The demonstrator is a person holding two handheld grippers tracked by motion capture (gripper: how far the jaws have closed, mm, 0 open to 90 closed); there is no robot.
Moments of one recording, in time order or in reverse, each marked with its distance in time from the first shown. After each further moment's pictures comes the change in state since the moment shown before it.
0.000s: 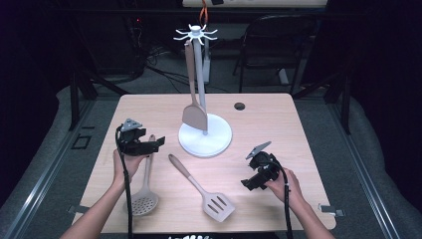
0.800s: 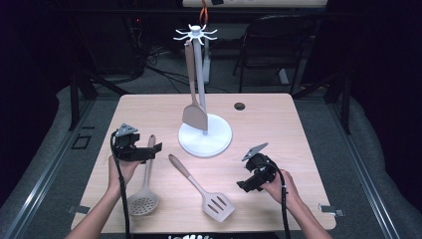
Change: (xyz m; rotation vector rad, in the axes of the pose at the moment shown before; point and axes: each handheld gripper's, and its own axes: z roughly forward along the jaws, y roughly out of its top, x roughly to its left) left arm -0.009 -0.007 -0.017 0.014 -0.008 -0.017; right arm 0.017 0.007 -0.005 -0.043 0.051 -0.011
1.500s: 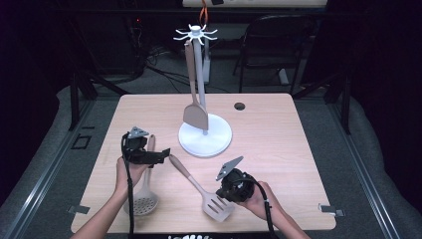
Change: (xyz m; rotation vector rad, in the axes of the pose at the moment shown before) left arm -0.017 -0.004 0.015 0.071 -0.001 0.026; right arm 0.084 0.027 -0.006 -0.018 0.191 -0.159
